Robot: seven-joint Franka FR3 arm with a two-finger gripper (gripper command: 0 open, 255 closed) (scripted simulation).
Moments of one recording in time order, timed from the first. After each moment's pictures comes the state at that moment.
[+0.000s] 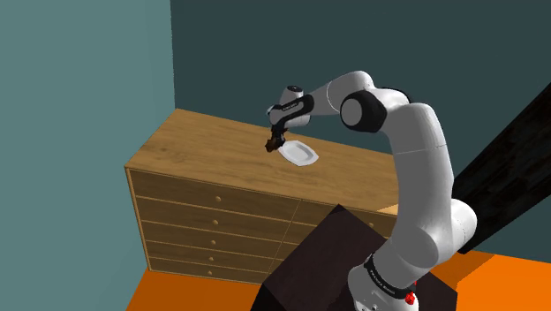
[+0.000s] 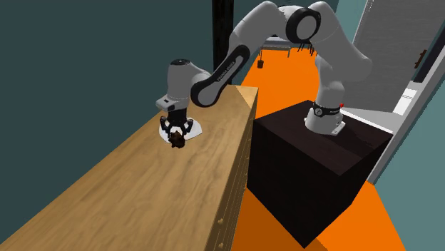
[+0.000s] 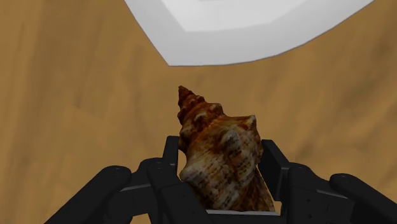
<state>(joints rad) -0.29 0.80 -0.09 -1.54 0.02 2.51 -1.45</state>
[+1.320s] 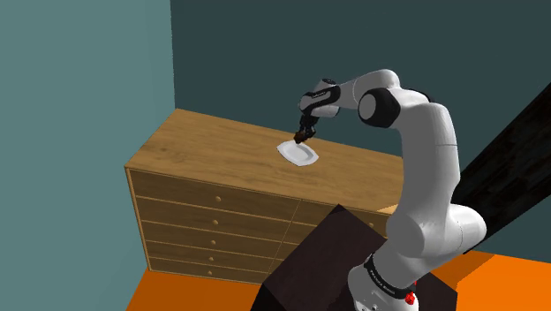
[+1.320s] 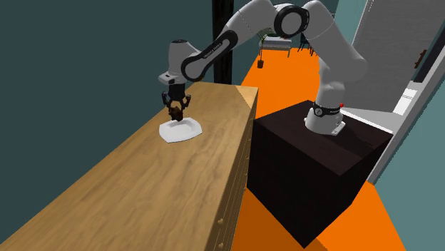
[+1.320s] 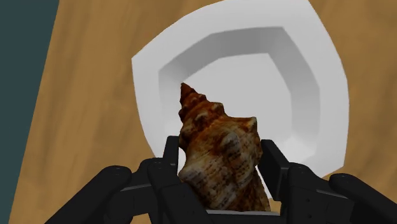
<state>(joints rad) -0.54 0.77 -0.08 -1.45 0.07 2.41 -1.72</state>
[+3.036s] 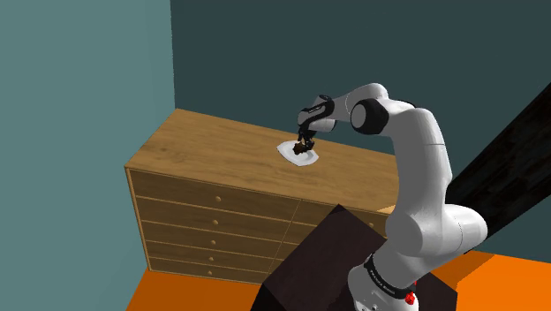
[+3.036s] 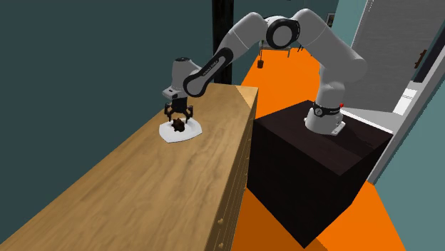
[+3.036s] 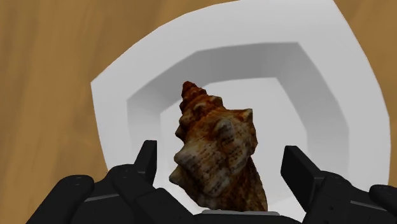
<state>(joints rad) -0.57 0.91 -0.07 -1.42 0.08 2.52 -1.76</state>
